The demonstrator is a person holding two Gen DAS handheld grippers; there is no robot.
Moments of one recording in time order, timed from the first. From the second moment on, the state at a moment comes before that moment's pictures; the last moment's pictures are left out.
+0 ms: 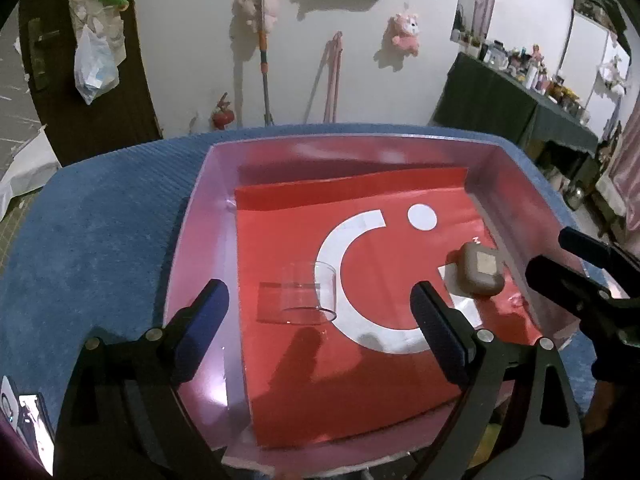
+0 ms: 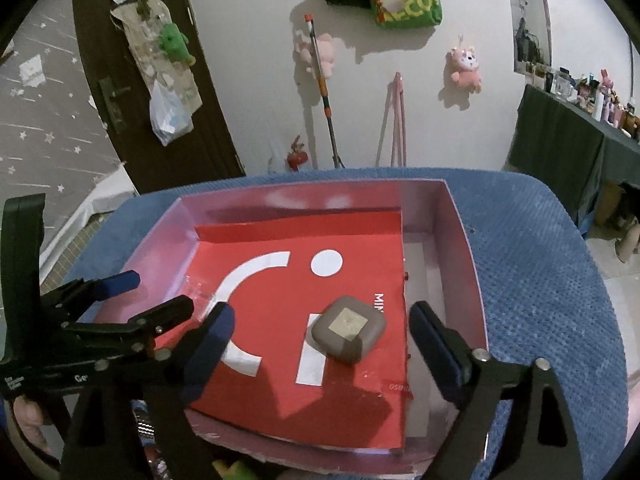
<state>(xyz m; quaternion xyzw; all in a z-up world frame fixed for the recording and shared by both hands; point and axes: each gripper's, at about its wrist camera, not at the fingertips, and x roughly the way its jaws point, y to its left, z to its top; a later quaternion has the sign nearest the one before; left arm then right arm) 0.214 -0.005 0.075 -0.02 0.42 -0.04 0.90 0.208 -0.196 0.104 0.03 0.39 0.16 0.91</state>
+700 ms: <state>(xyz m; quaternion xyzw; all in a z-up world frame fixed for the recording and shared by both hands) 0.158 -0.008 0.093 -0.03 0.37 -0.04 0.93 0.143 -0.197 0.128 0.02 0.30 0.17 0.94</state>
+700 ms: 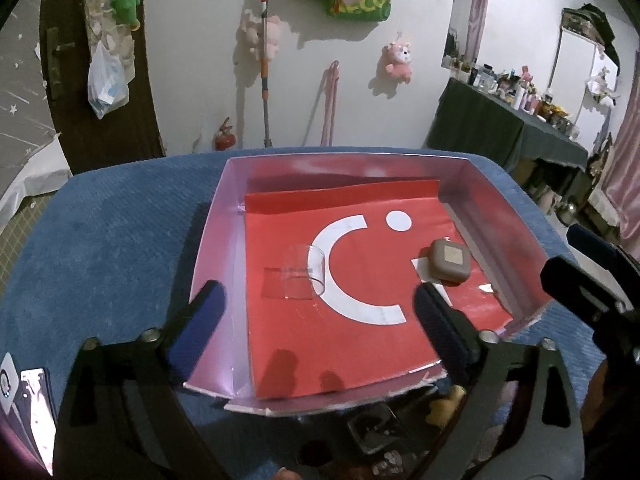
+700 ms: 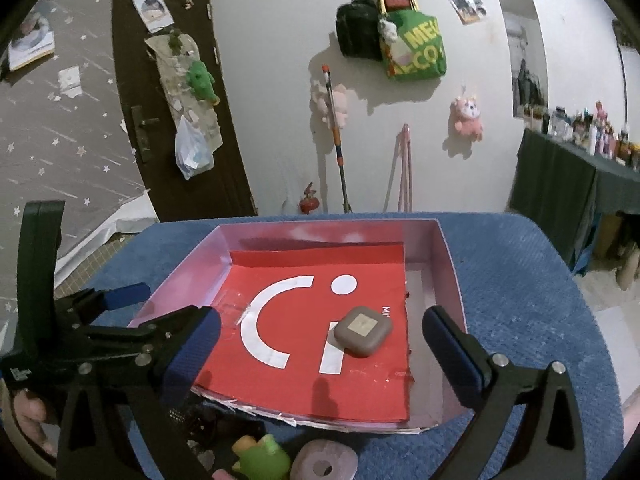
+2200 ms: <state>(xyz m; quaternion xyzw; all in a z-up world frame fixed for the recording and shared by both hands) 0.080 -0.008 0.079 -0.04 0.36 -0.03 0.93 0.068 -0.199 0.111 0.02 0.27 0.17 0.95</state>
